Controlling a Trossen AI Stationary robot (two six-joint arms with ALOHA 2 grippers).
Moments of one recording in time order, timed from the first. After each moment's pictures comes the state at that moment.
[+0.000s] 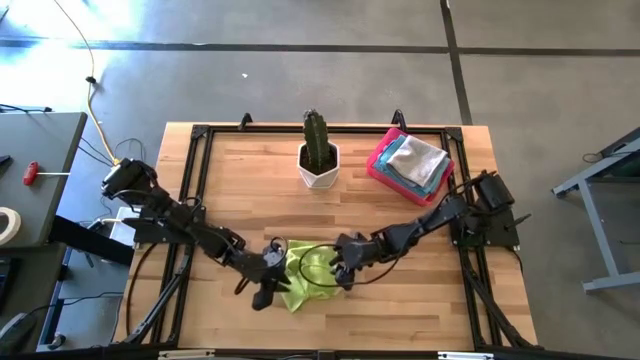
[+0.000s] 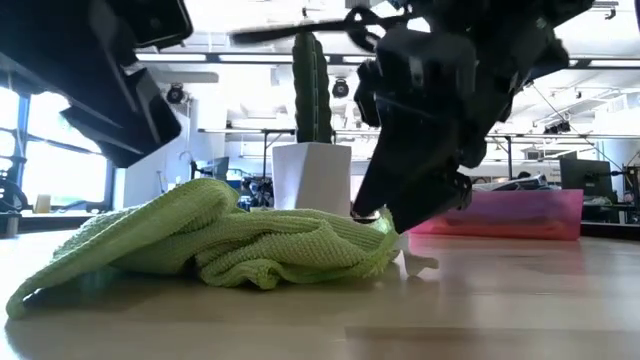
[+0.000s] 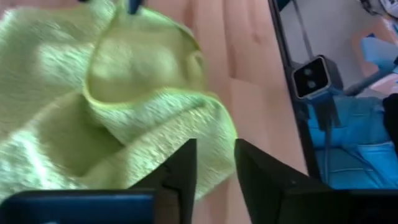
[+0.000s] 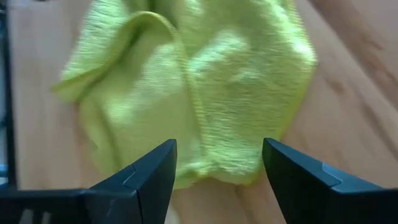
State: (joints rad) left arm -0.43 1.54 0.66 0.19 -0.08 -0.65; right arm 0.33 1.86 0.97 0.04 0.08 0.81
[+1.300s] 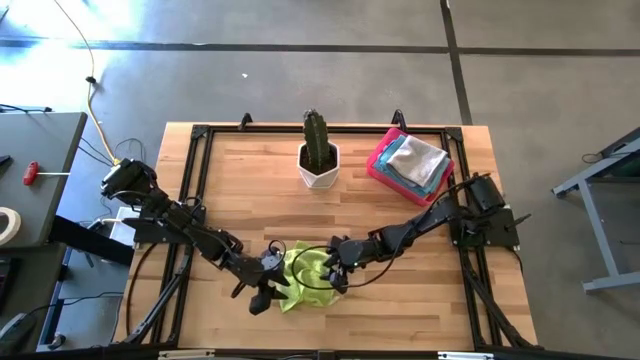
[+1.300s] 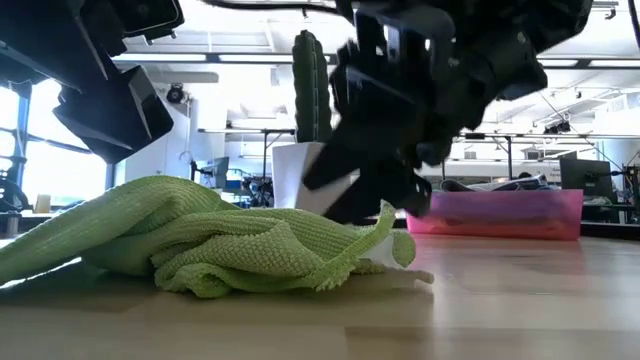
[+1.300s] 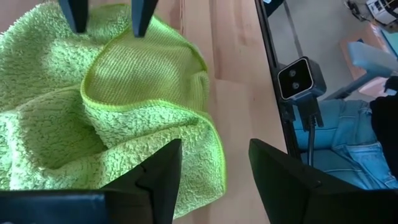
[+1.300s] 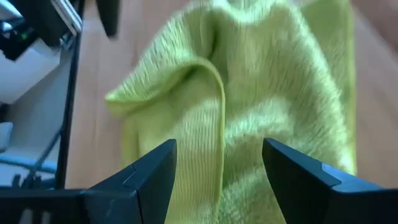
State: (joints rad) left arm -0.46 1.54 0.66 0.21 -0.09 -0.68; right arm 0.32 1.92 0.97 0.30 0.00 0.72
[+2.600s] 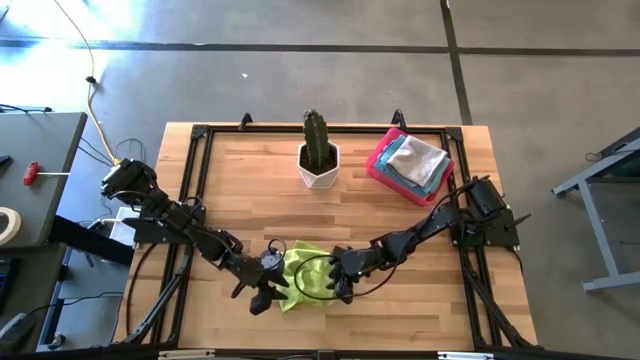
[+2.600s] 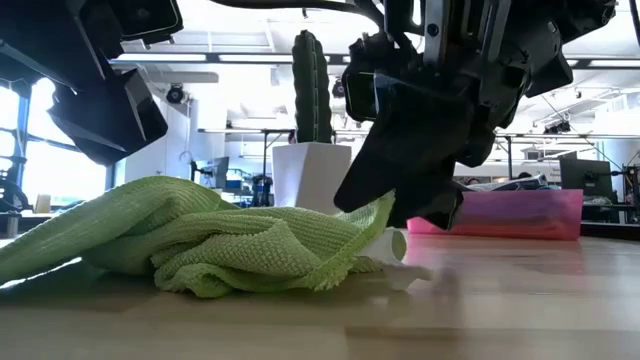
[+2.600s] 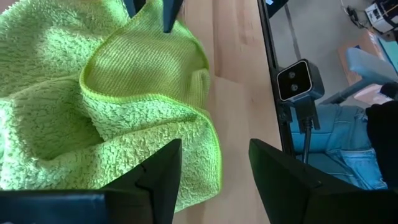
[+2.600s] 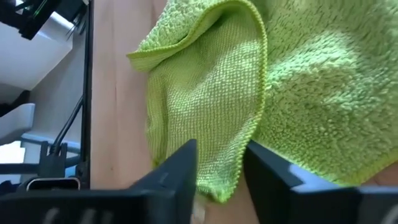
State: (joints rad) left arm -0.47 1.54 0.66 0.21 -0.09 -0.73; right arm 0.37 1.93 0.97 0.28 -0.05 0.80
